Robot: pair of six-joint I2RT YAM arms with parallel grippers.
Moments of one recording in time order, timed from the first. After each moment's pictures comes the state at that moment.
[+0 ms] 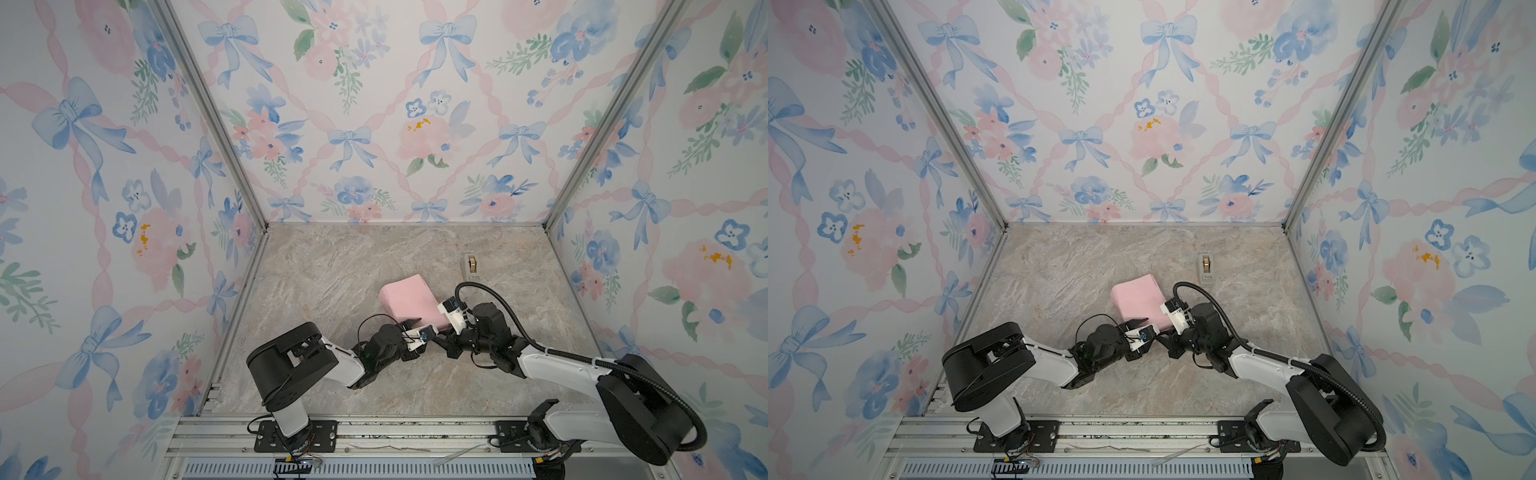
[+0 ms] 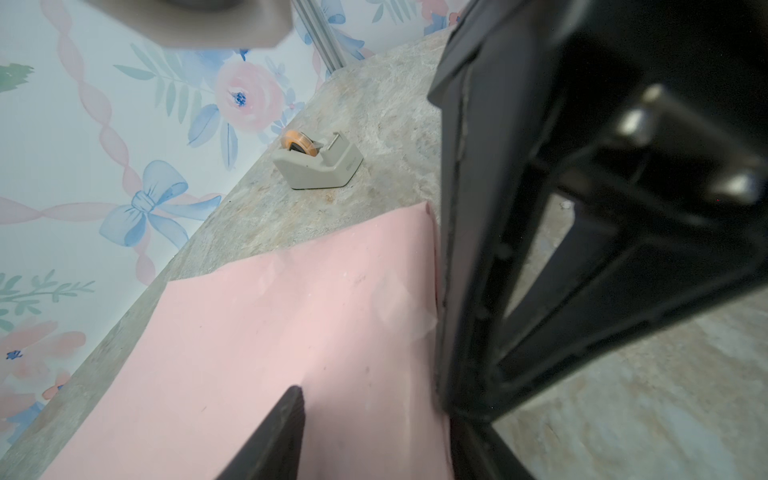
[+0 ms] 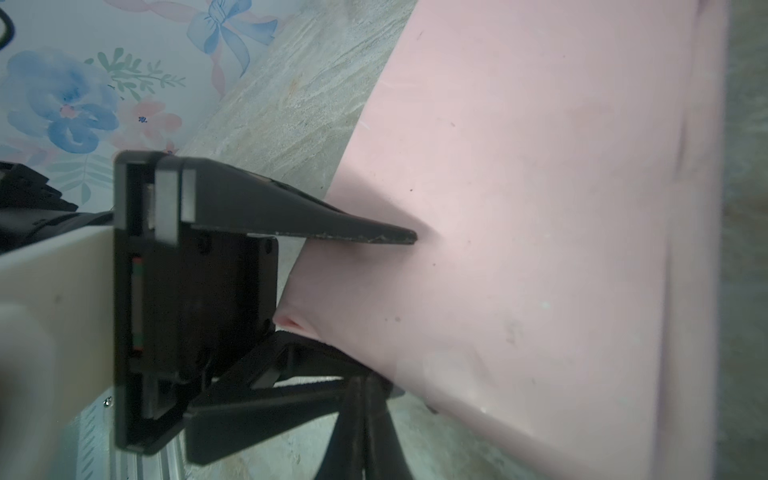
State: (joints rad) left arm -0.95 1.70 0.47 0.89 -0.10 0.48; right arm 0.61 1.32 0.44 0.29 -0.48 0.23
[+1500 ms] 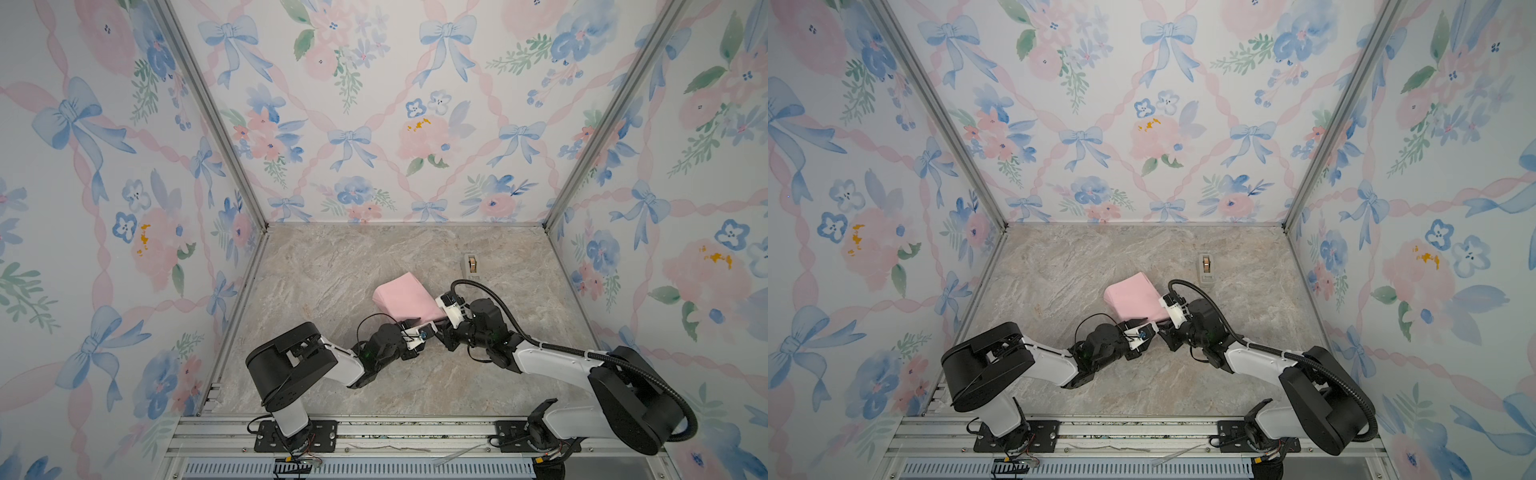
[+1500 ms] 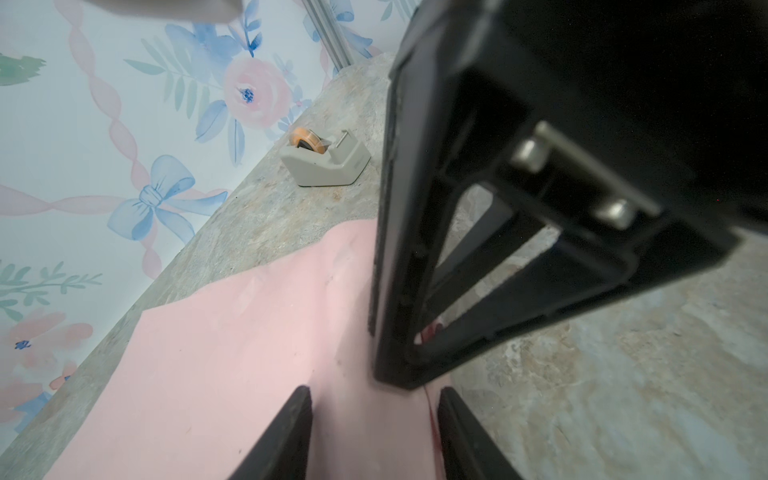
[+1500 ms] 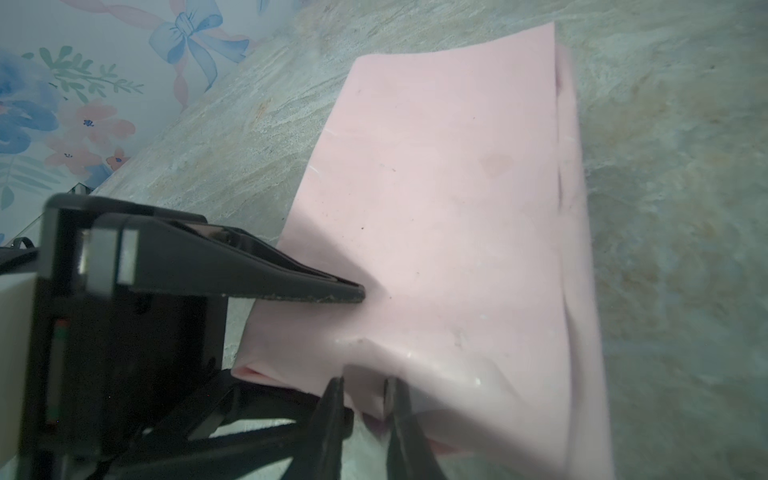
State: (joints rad) left arm -0.94 1.69 0.47 0.89 -0.11 0.47; right arm 0.61 1.35 0.47 0.34 -0.38 0.15
